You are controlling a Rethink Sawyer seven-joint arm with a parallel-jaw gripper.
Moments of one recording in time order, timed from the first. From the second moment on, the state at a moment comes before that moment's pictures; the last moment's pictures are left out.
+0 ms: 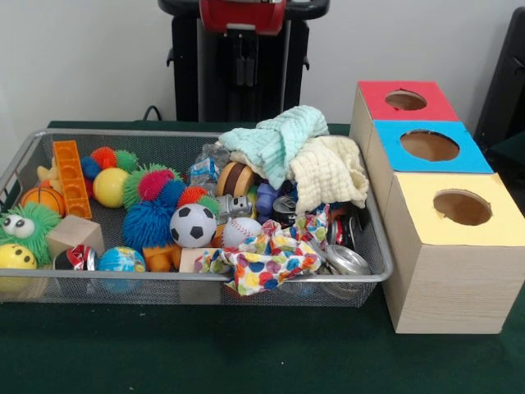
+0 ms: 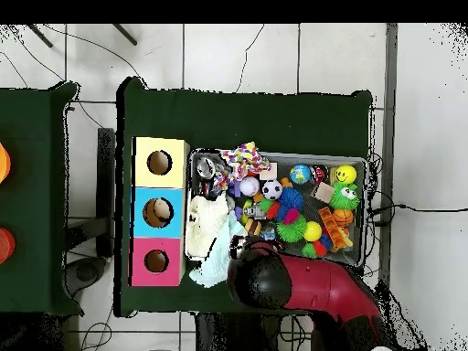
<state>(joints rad) -0.51 -0.99 0.20 2.09 -0.24 0.43 1.71</state>
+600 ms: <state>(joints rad) -0.50 -0.94 0.20 2.09 -0.24 0.40 1.71</state>
